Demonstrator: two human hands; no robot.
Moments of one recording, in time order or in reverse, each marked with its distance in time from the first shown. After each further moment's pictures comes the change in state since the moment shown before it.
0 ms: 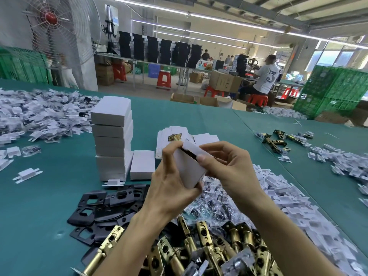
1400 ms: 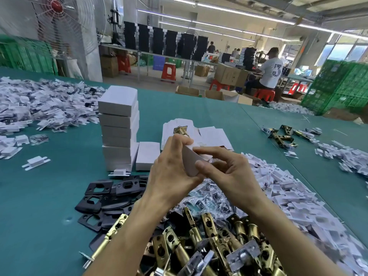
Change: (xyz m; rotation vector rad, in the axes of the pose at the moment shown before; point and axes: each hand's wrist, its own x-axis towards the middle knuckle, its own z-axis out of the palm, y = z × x) left_hand 0.004 -0.003 -0.010 0.080 0.027 0.020; right_hand -0.010 0.019 0.004 -0.212 -0.148 -0.124
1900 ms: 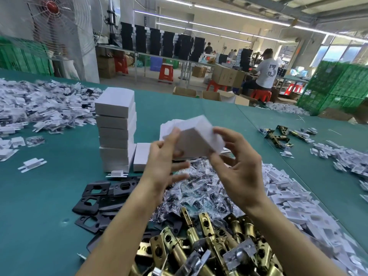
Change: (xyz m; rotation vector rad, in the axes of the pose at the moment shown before) left_hand 0.016 0.019 -0.016 -0.827 -0.013 -0.750; right_hand 0.002 -0.003 -0.006 -0.195 0.275 -0.247
